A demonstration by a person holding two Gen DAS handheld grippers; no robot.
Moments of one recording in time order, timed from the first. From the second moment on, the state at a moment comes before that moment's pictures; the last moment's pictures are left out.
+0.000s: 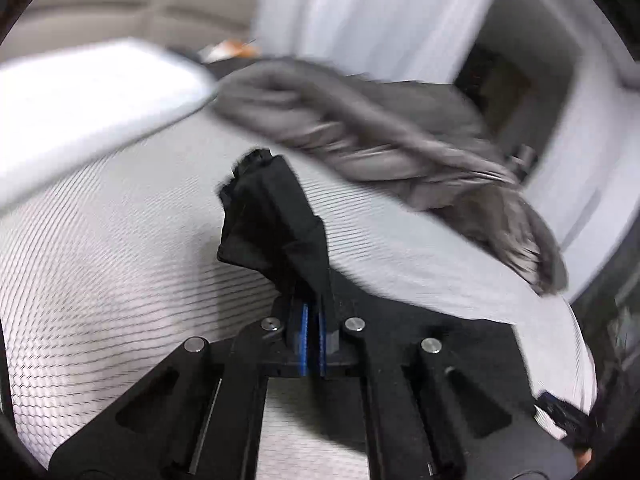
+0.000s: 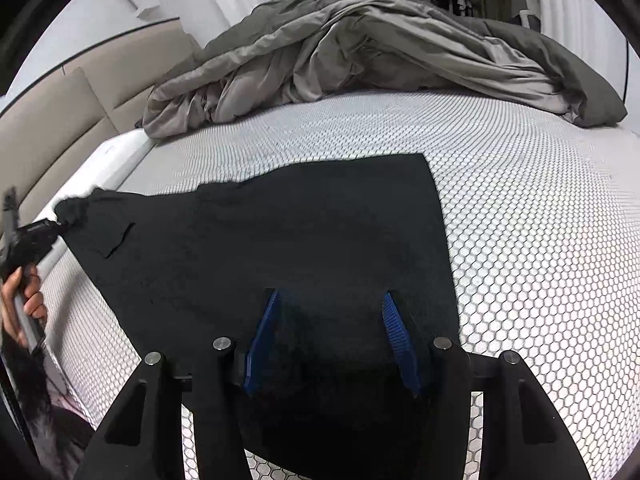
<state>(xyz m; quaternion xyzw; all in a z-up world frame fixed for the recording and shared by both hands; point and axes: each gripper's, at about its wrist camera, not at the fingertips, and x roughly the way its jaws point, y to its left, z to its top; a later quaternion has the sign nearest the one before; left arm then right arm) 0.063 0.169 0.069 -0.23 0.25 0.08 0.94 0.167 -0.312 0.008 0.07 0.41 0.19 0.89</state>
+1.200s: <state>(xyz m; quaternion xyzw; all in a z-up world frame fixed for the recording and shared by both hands) 0.114 0.051 -0.015 -0.11 0.40 -0.07 0.91 0.191 -0.345 -0.013 0.24 0.45 0.27 0.82</state>
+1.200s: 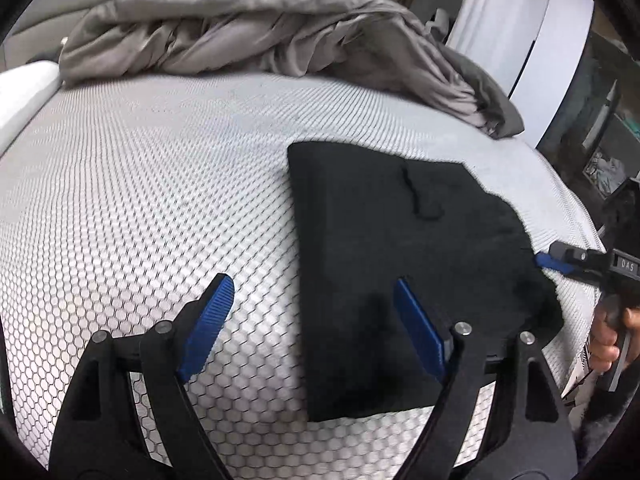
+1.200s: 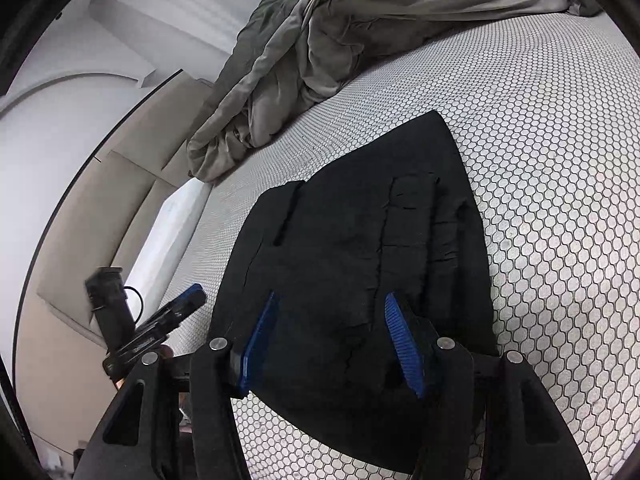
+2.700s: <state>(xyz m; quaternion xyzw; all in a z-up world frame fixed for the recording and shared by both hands) 0.121 0.016 -0.018 -0.06 0.42 -0.08 0.90 0.199 -0.377 -0.028 0.24 0.46 0.21 0.83</state>
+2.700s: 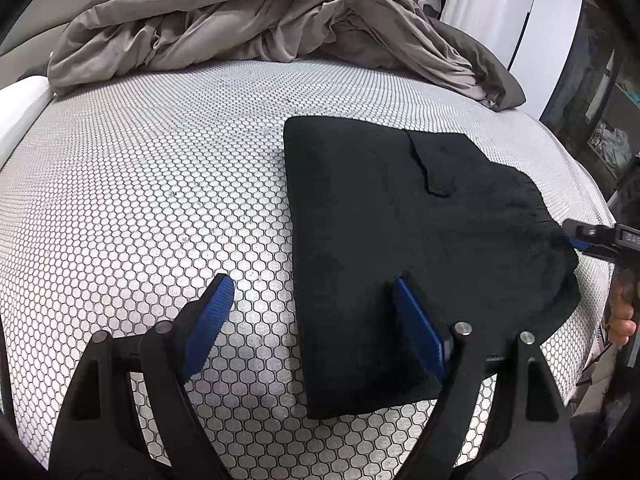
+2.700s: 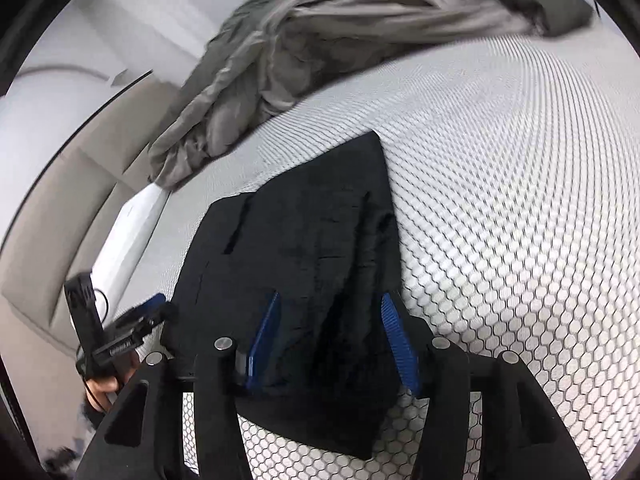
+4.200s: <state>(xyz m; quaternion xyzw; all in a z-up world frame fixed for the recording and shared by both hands) 0.121 0.012 -0.017 -0.05 0.42 -0.08 0.90 0.195 -0.360 -0.011 0.29 0.43 0.31 0.80</state>
